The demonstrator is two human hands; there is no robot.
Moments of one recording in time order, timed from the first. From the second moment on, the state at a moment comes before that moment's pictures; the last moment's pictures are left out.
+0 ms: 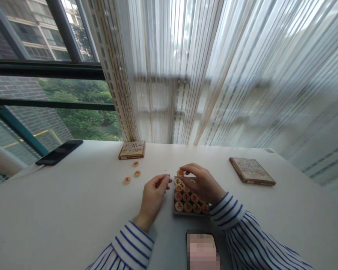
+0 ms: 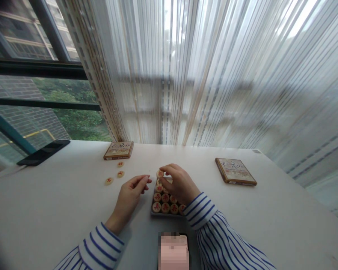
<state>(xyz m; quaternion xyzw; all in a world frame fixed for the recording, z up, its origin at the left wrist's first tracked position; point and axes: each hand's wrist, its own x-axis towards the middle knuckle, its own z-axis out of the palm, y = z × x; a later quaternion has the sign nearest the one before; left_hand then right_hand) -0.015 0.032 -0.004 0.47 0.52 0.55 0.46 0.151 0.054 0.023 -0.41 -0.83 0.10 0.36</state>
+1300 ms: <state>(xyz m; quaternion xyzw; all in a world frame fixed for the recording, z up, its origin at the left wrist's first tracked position) -0.014 0.033 -0.017 0.57 0.56 0.48 0.35 0.149 0.064 0.011 -0.48 -0.86 0.09 0.14</state>
